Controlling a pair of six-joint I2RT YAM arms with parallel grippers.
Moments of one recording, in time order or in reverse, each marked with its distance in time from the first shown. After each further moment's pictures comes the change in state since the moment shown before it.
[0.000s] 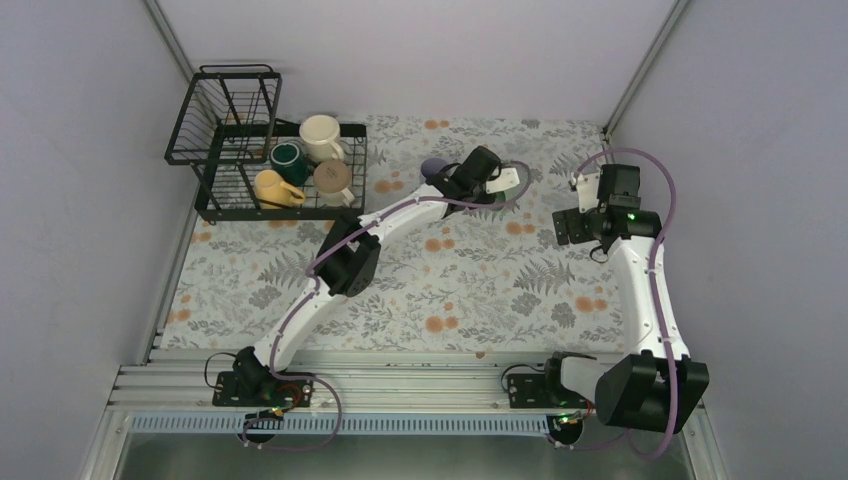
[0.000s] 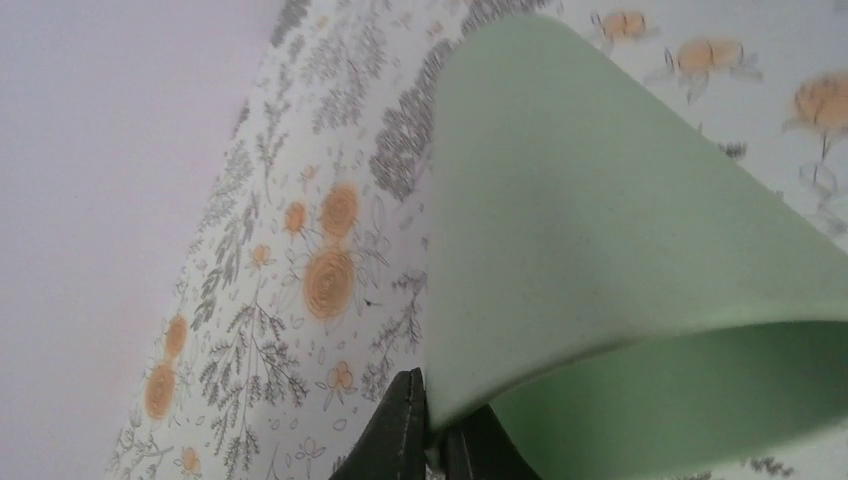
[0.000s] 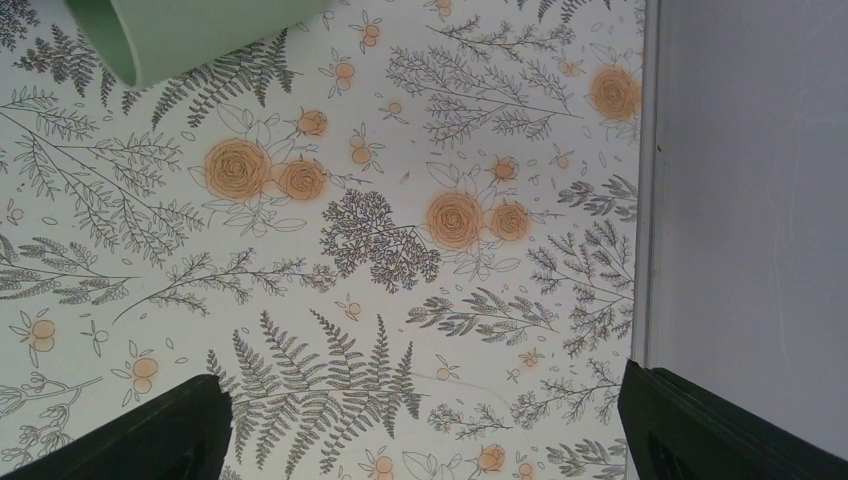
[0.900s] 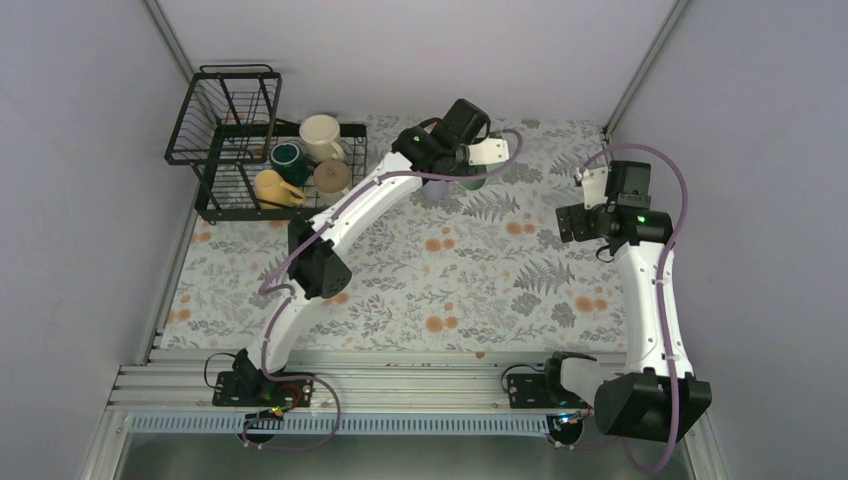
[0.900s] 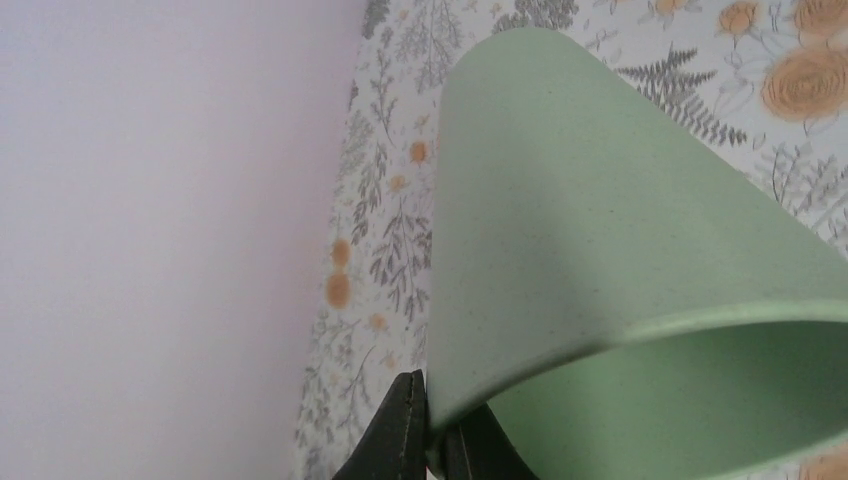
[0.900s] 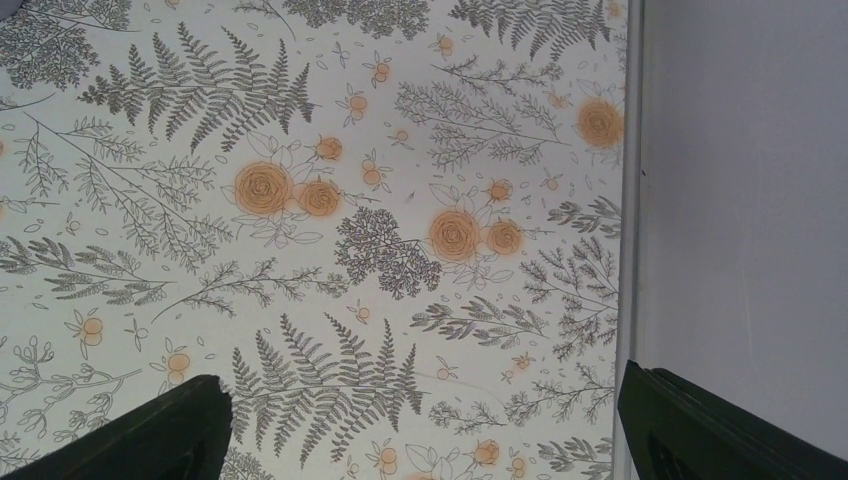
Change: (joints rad) left arm 0.018 -0.240 0.211 -0.505 -0.026 0.153; right arm 0.000 -0.045 0.079 -0.078 -0.031 -0.005
